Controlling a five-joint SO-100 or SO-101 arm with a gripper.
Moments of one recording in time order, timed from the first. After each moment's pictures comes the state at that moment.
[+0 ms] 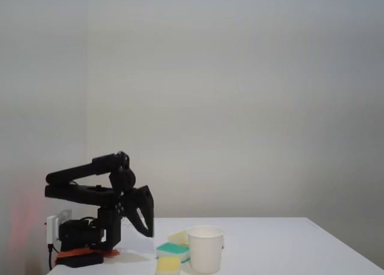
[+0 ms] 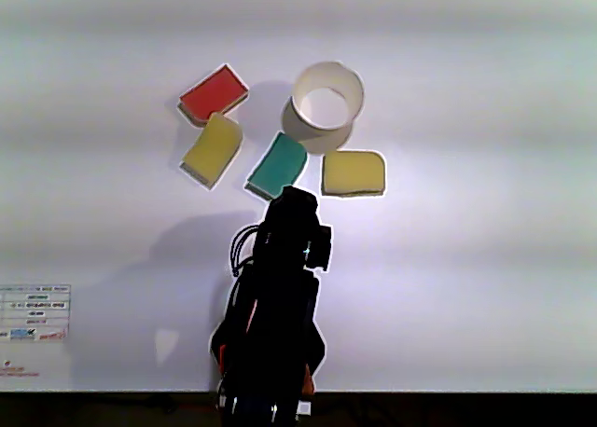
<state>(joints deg) 11.5 169.3 159.7 81.1 3.6</state>
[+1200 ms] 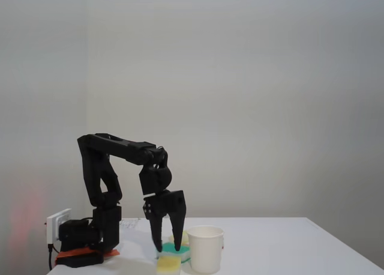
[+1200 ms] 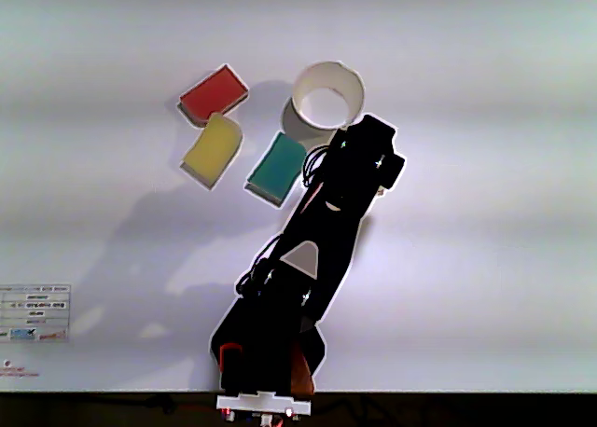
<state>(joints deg) 29.1 109.6 127.4 54.3 -4.6</state>
